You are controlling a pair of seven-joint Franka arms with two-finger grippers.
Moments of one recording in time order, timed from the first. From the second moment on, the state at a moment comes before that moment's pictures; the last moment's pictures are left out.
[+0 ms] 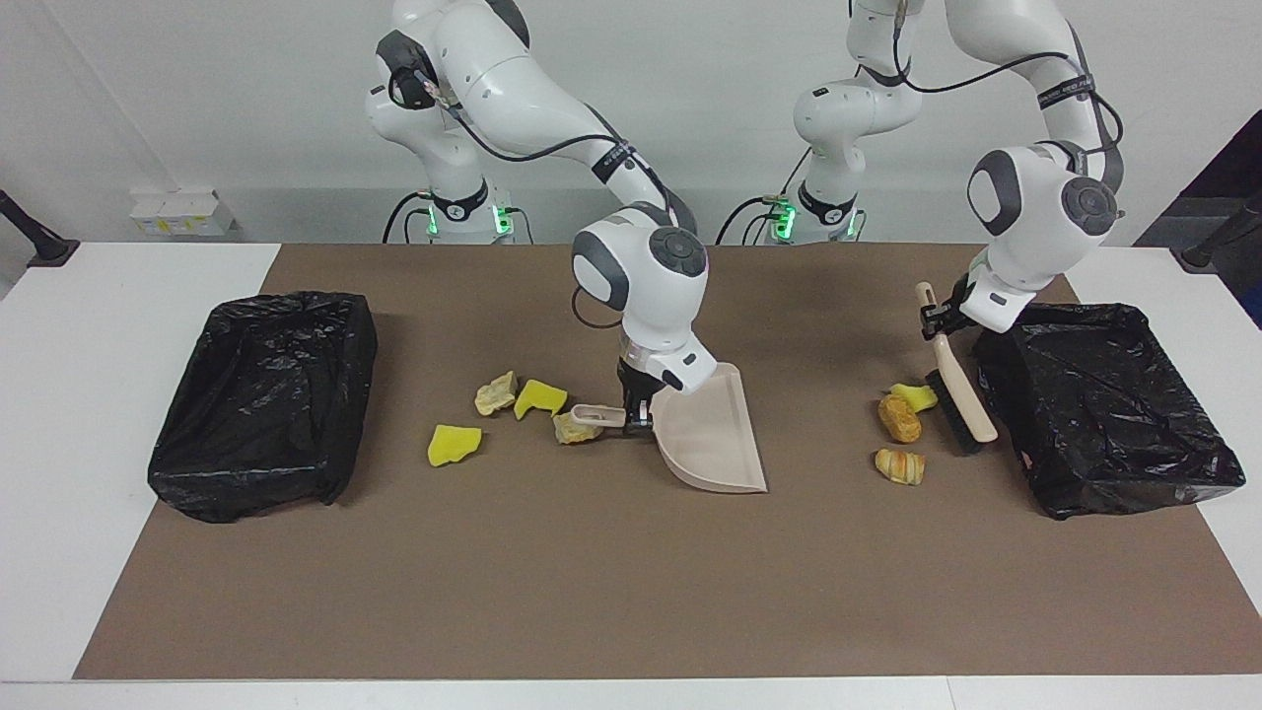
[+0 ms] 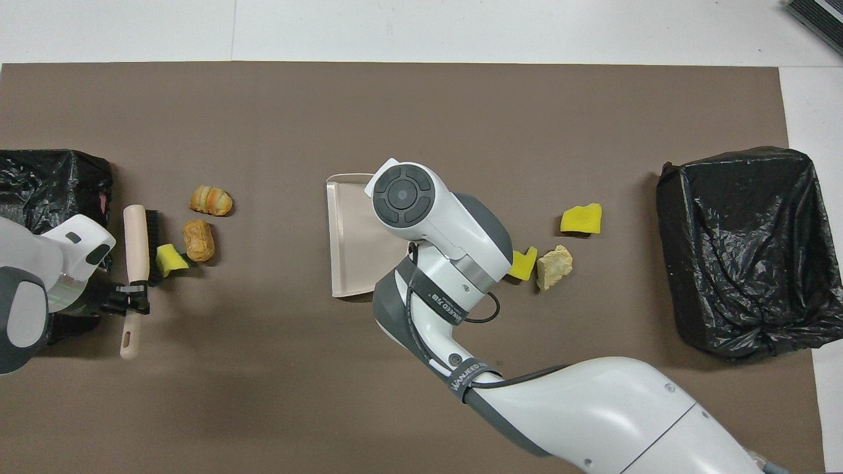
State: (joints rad) left arm 0.23 -0.04 -0.16 -2.26 -0.02 2.01 -0.04; right arm 0.44 0.59 0.20 -1.47 -0.33 2.01 -0.87
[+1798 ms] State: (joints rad) left arm -0.22 -0.04 -0.14 -2.12 -0.30 1.93 -0.06; right arm 0.46 0.59 0.20 -1.46 -0.33 1.99 -0.83
